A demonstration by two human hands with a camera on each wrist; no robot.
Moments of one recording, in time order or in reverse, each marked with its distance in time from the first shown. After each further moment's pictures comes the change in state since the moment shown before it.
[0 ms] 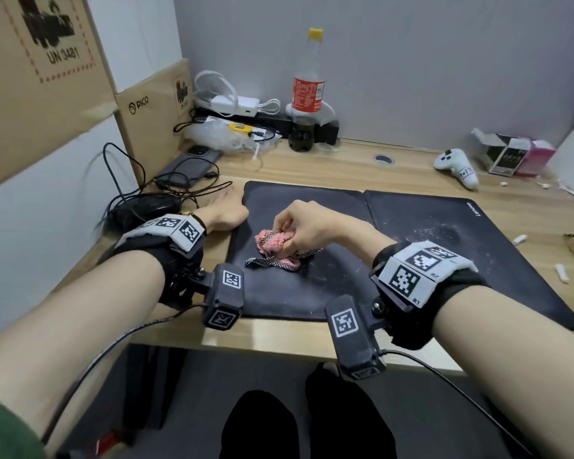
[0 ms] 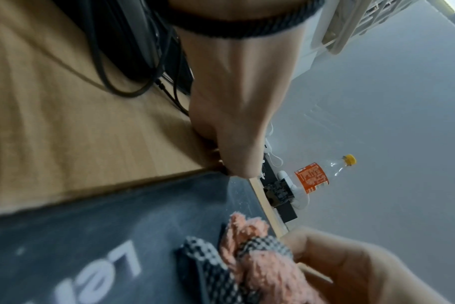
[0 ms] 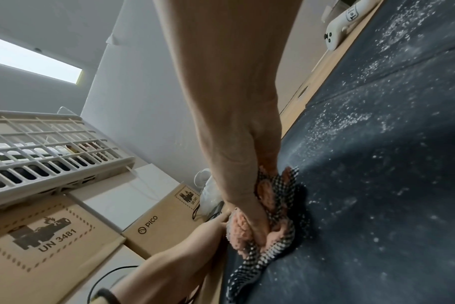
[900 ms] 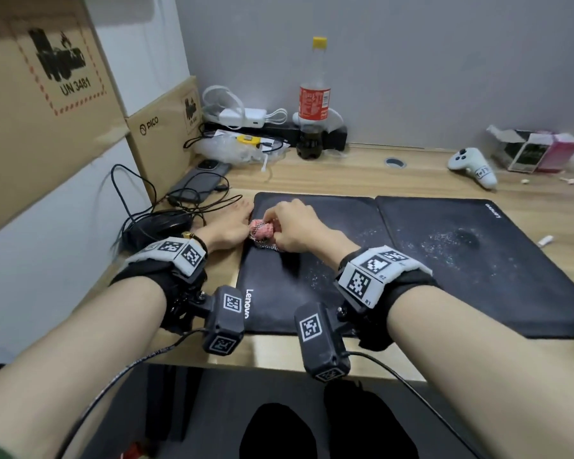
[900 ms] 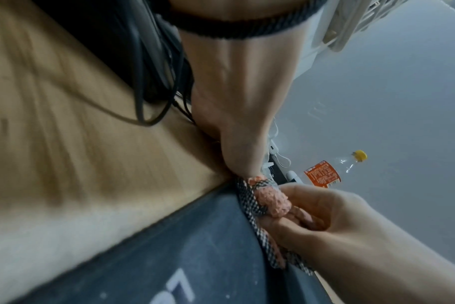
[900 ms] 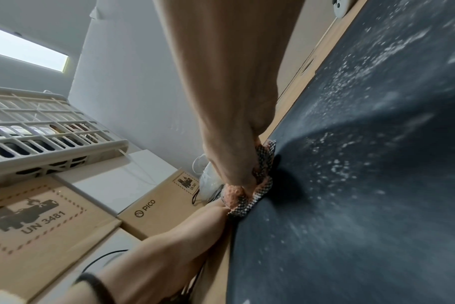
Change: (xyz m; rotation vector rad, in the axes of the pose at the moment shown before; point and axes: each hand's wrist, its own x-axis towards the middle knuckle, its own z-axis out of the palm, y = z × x) left_hand -0.009 -0.006 -0.003 -0.009 -0.007 0.102; right_hand 0.045 -0.018 0.019 -0.103 0.234 0.013
